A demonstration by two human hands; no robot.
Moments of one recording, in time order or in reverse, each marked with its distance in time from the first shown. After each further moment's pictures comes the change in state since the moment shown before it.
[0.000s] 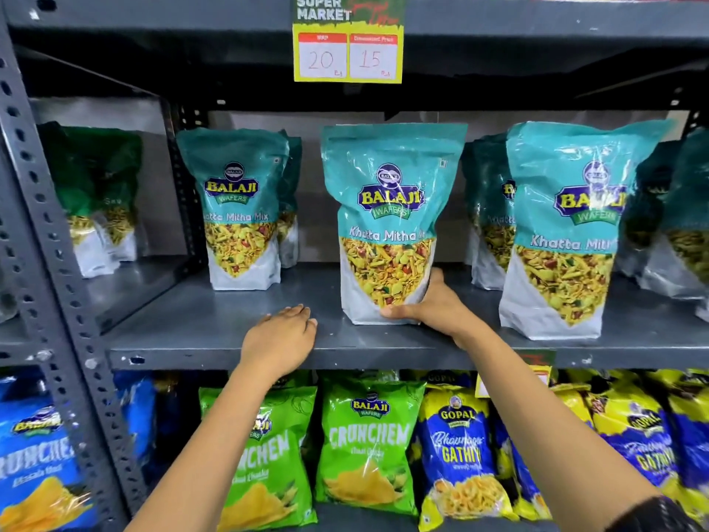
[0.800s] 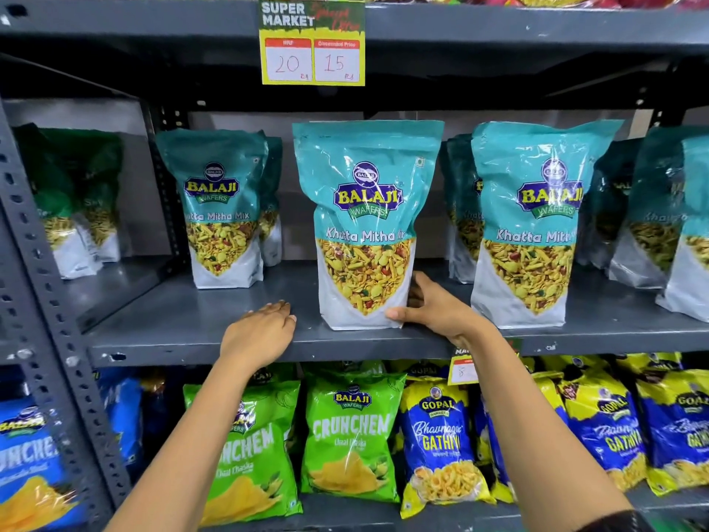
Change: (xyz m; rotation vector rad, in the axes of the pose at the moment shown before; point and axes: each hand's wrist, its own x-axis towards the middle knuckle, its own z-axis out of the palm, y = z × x) left_hand -0.005 0.006 -0.003 -0.002 -0.025 -0.006; right_hand -0.025 0.015 -0.030 0.086 -0.203 -0.087
